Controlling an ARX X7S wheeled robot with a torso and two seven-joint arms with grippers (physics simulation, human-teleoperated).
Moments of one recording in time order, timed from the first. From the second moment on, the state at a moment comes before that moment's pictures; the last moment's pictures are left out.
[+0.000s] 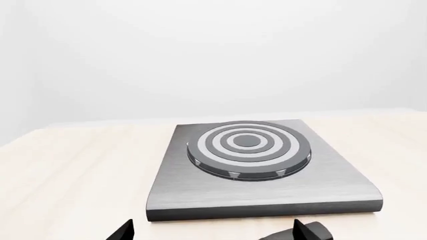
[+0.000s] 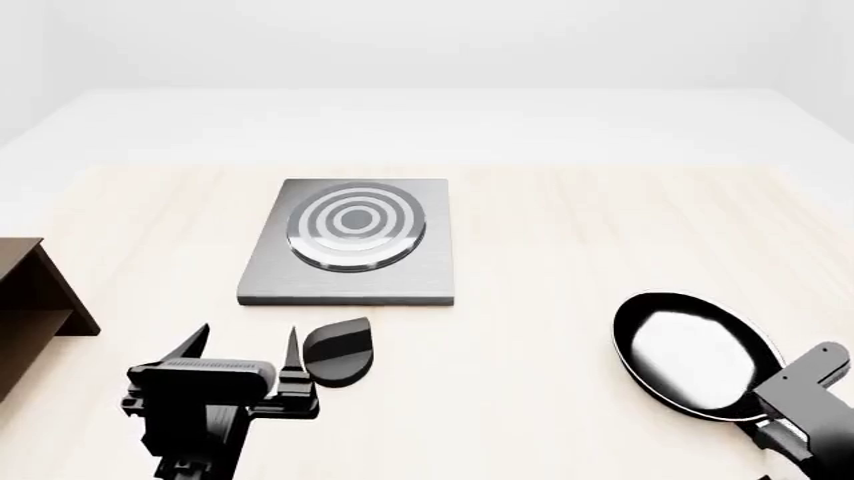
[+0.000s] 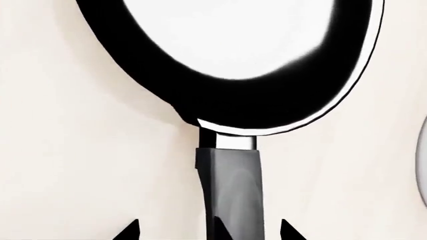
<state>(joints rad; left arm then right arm) -0.02 -0.30 0.09 0.34 -0.27 -0.31 -0.17 0.28 0.73 -0.11 -0.08 -0.66 1.16 -1.10</state>
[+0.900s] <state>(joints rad) -0.01 -0.32 0.10 0.35 -0.29 -0.30 -0.18 0.41 0.78 -0.19 -0.22 -0.74 1.19 -1.08</state>
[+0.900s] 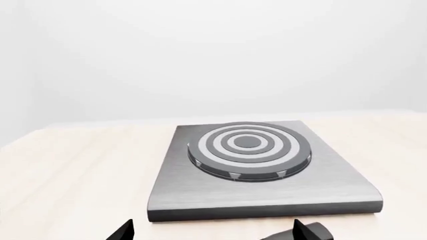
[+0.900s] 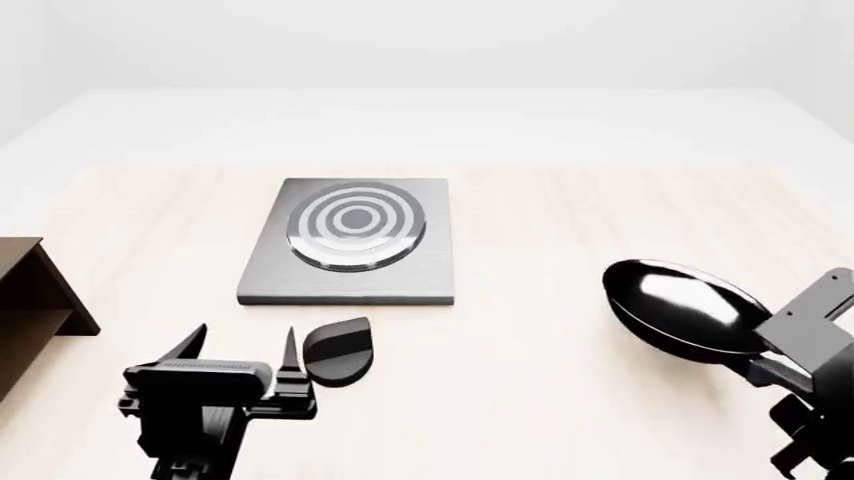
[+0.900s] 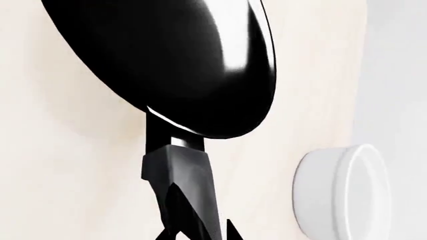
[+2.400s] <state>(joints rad) 0.01 -0.33 0.09 0.31 -0.33 -0.20 -0.15 1.08 0.30 -0.32 0.14 -0.63 0.97 -0.82</state>
